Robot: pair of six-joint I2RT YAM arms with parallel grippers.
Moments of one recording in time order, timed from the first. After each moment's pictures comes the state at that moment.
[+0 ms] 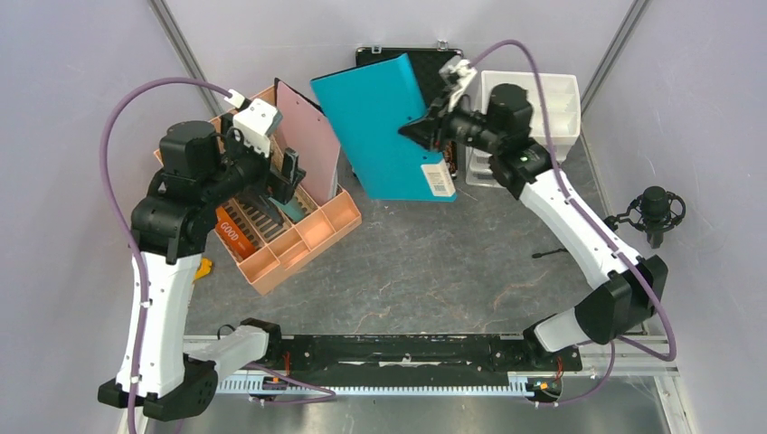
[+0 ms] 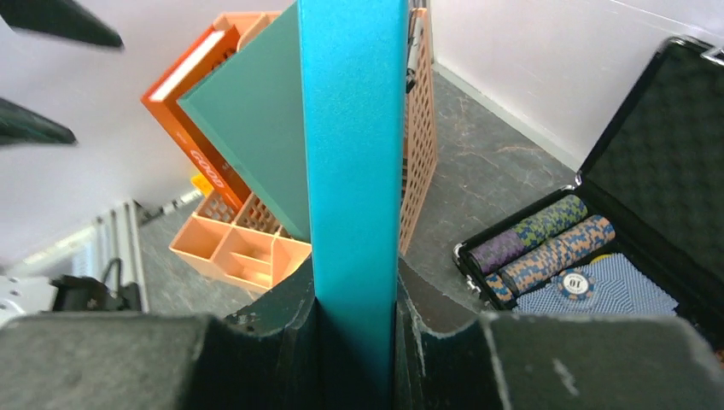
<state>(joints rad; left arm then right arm) -0.24 1.07 1.70 -1.01 0.21 0.28 0.53 1.49 1.50 -0.08 -0.57 0.09</state>
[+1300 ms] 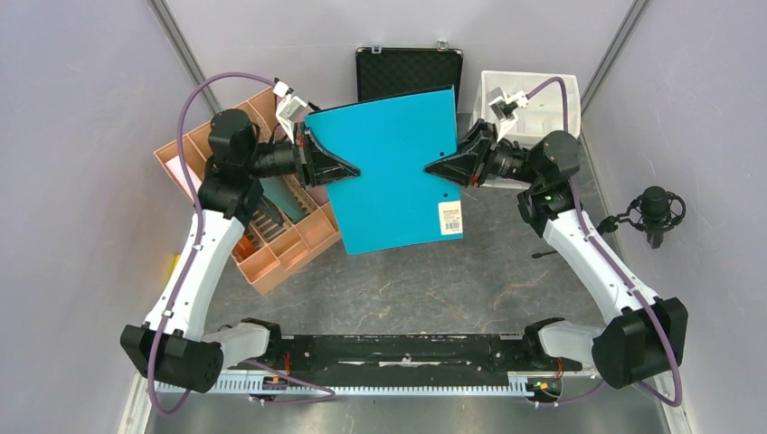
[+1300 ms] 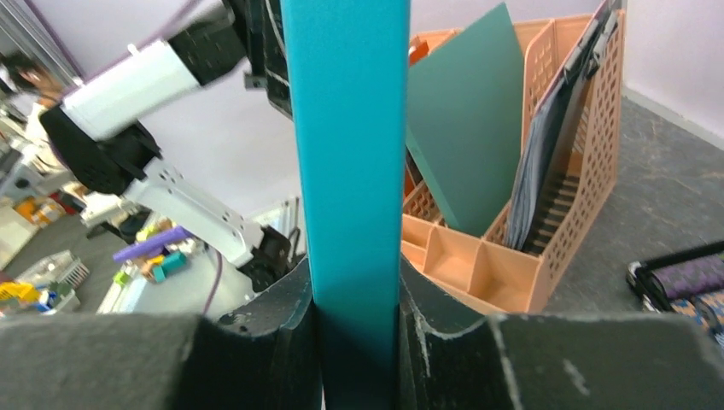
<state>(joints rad) -0.22 1.17 1.26 -0.08 1.18 -0.43 0.30 1.23 1.03 0.62 -1.04 0.73</state>
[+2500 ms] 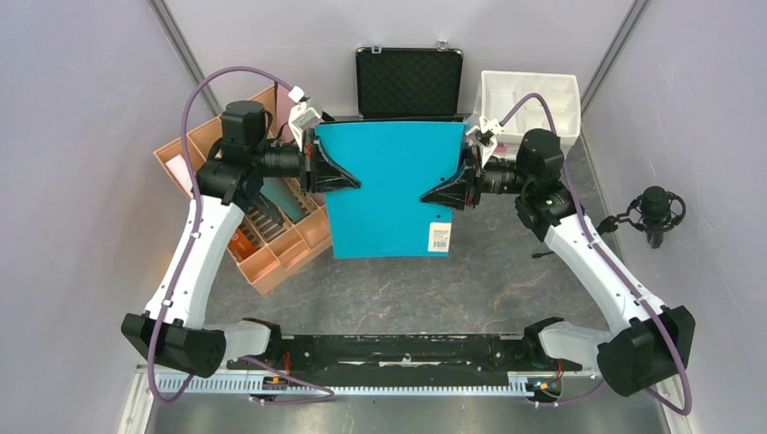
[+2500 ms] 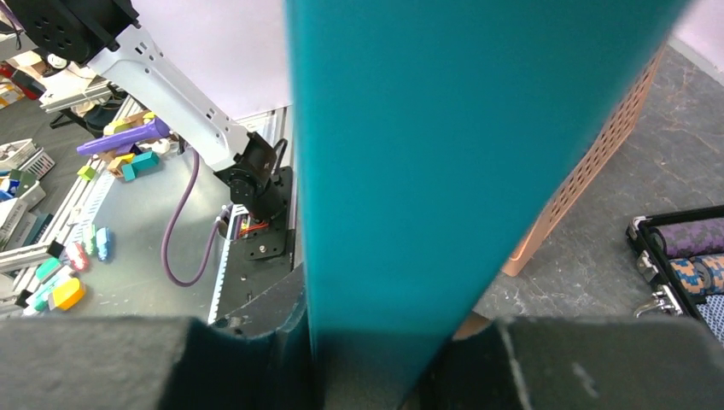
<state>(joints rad) -0.25 1.26 1.45 -0.60 1.23 0.03 0.36 1.19 1.06 0.11 -1.15 0.21</state>
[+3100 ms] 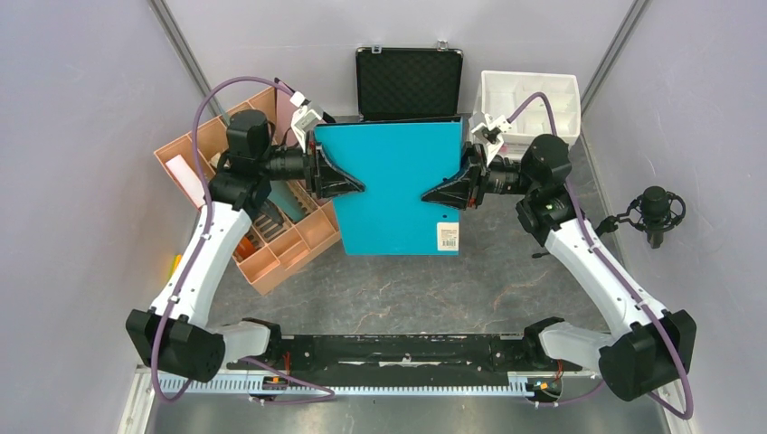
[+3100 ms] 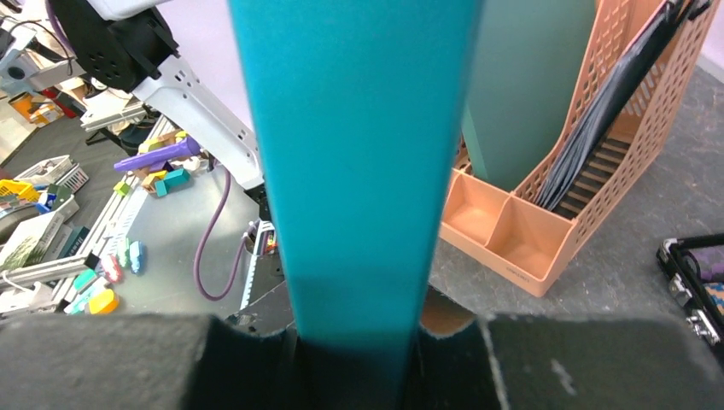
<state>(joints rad) -0.24 1.23 1.27 -0.29 1.24 -0.15 0.36 1.17 1.02 0.28 -1.17 0.39</state>
